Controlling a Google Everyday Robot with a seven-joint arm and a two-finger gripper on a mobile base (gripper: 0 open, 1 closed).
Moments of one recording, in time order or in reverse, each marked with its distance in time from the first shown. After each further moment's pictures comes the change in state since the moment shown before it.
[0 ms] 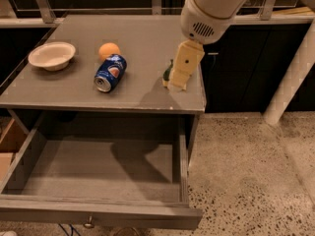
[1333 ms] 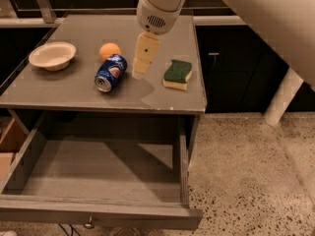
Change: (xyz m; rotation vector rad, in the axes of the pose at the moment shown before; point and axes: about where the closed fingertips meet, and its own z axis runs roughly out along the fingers) arm -0.089 -0.028 0.060 -0.064 -0.076 -0.130
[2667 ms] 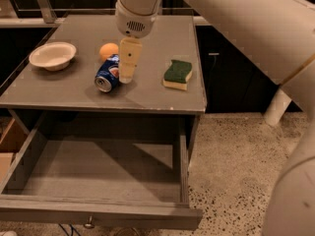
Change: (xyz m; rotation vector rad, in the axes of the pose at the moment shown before) arm -0.039 0.007 0.030 -0.047 0.009 -0.150
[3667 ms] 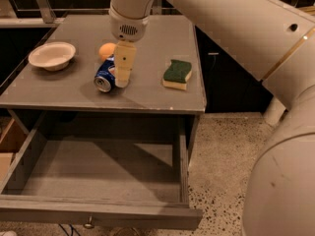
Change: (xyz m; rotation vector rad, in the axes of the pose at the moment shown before) arm -0.008 0.004 0.018 -0.057 0.033 -0.014
